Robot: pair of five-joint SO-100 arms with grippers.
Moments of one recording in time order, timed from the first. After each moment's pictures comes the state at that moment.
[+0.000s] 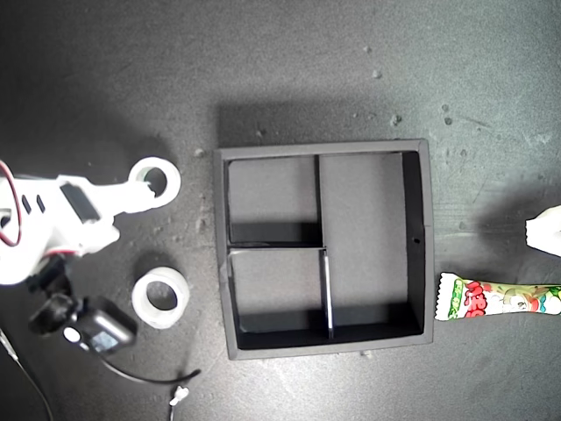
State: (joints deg) arm 0 5.8 126.9 136.1 54.7 -53.3; arm 1 -7.6 191.7 178.3 51.3 64.8
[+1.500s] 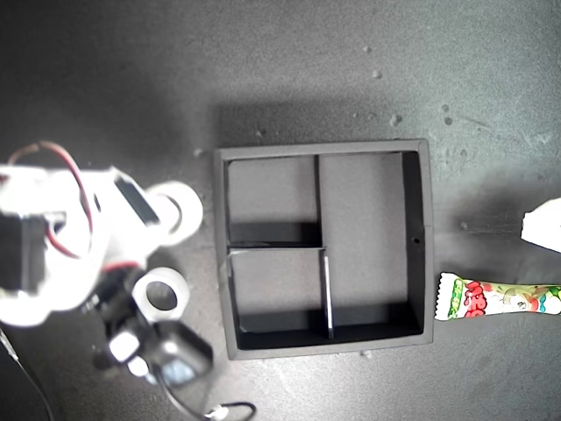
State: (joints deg) arm 0 9.6 90.5 75.2 83.9 -51.5; arm 1 -7.5 191.2 169.2 42.8 43.4
